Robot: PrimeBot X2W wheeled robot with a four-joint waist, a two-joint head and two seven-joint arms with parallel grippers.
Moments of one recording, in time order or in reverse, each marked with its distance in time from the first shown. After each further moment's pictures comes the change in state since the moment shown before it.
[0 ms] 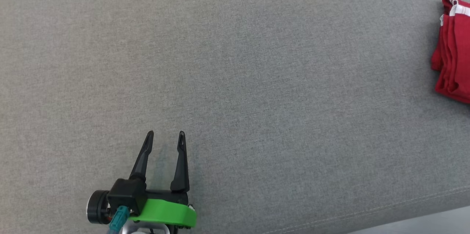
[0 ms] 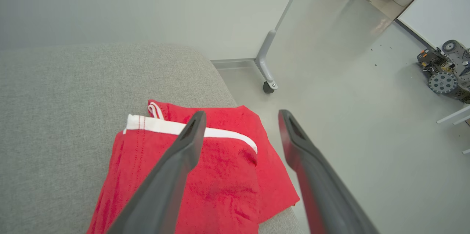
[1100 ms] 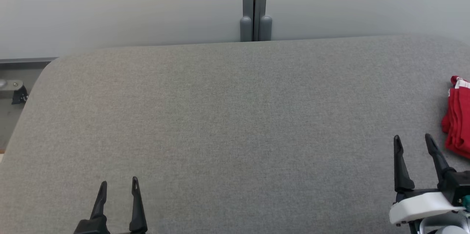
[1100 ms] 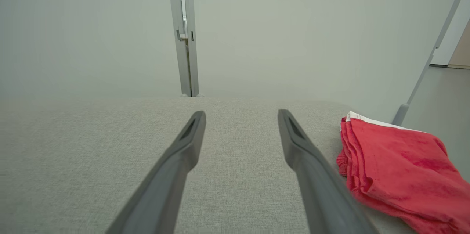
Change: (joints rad) left arm 0.168 0.001 0.222 0.061 0.076 -0.008 0.000; right arm 0.854 0.470 0.107 -0.682 0.017 0.000 -0.461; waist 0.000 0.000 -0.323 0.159
